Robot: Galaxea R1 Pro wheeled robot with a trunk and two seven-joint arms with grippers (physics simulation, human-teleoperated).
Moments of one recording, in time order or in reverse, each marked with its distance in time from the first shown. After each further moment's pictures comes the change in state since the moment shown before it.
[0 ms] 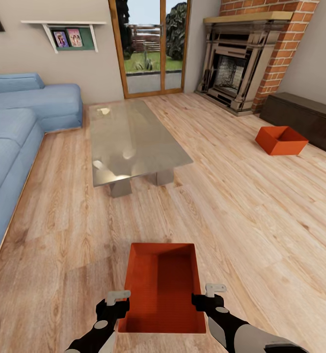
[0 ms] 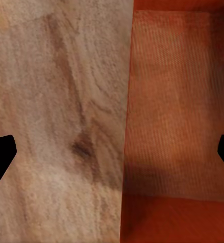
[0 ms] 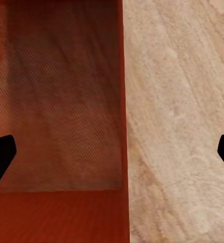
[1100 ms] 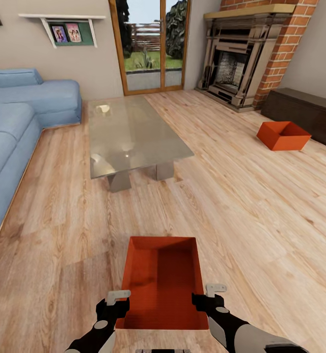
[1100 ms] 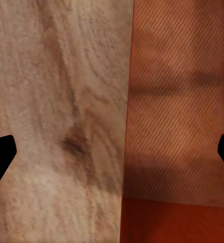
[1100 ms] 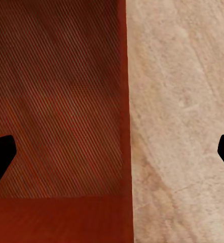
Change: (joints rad) left arm 0.000 0.000 0.000 0.000 0.000 -0.006 0.000; right arm 0.000 -0.002 0.000 0.000 -0.003 0.000 0.000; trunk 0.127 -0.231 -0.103
